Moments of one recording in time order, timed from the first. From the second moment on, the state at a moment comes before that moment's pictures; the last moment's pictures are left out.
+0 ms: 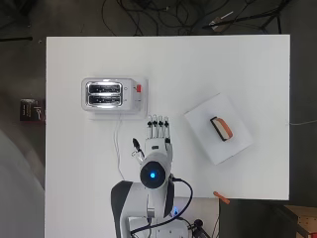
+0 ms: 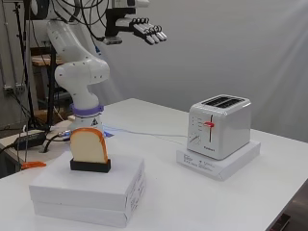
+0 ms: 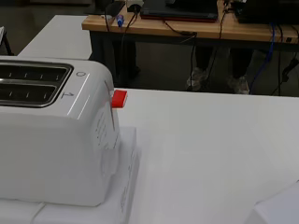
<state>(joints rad) 0.00 -0.78 -0.01 -2.35 -0.04 1.61 -0.91</state>
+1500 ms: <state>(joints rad) -0.17 0.11 -0.53 -2.09 0.06 1.82 -1.07</state>
